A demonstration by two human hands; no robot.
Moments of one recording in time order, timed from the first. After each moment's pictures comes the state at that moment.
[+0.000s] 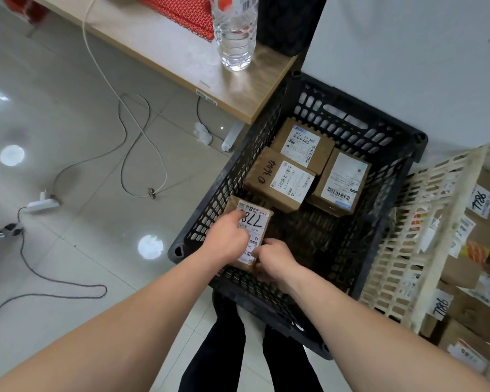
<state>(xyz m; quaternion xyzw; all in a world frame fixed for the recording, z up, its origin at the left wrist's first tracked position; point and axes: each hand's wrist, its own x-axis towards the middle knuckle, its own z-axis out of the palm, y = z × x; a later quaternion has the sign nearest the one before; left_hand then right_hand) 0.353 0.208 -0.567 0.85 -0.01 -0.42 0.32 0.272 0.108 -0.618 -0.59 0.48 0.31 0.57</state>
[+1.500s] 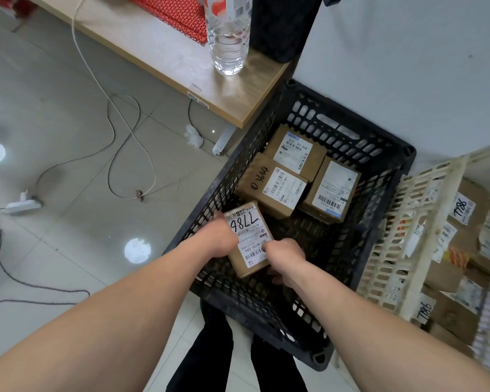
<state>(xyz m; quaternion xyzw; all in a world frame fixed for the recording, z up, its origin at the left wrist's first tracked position) 0.375 0.199 -0.584 0.85 -0.06 -0.49 0.17 0.278 0.073 -0.605 -0.62 0.56 0.30 0.46</state>
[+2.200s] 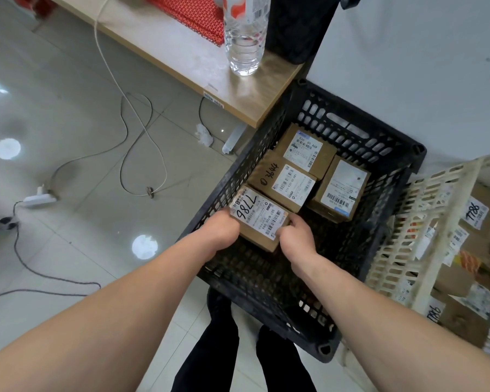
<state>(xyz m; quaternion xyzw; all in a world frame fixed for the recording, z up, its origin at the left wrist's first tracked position) 0.375 0.211 -0.554 0.82 0.05 -0.48 0.32 0.289 0.068 -0.603 -0.63 0.50 0.17 0.56</state>
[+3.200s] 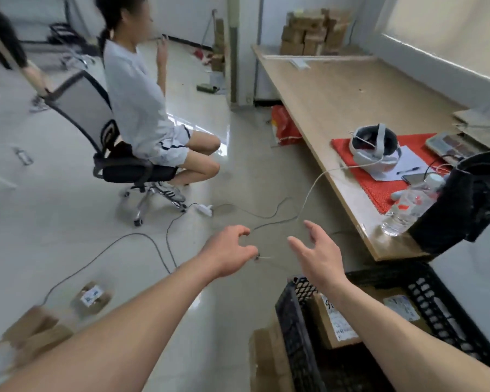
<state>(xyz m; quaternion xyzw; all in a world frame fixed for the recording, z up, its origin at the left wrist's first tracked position) 0.200 0.395 -0.322 0.89 0.21 -0.09 0.41 0.280 0.206 -0.346 -0.89 -0.08 0.12 0.43</state>
